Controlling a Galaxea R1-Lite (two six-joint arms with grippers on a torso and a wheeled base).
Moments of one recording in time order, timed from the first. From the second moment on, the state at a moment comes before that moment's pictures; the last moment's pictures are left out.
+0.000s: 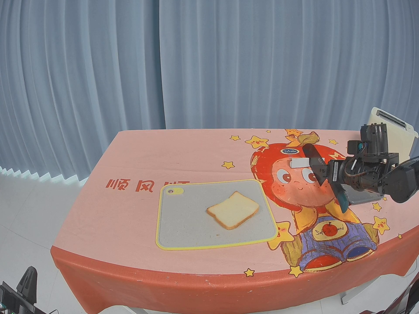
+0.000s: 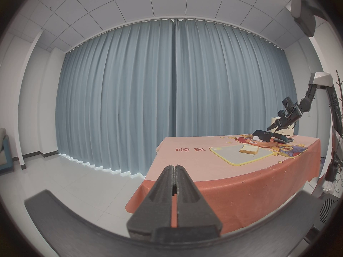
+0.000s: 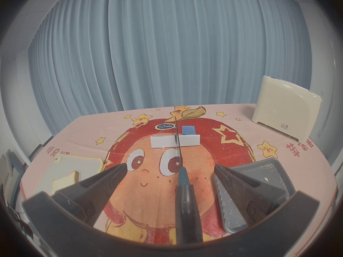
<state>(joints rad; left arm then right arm) 0.00 0.02 -0.02 -0.01 -0.01 0.00 0.23 1.78 -0.83 -0.39 -0.14 0.17</state>
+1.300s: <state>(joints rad) 0.00 0.02 -0.02 -0.01 -0.01 0.00 0.18 1.81 -0.77 -0.47 -0.04 0.12</state>
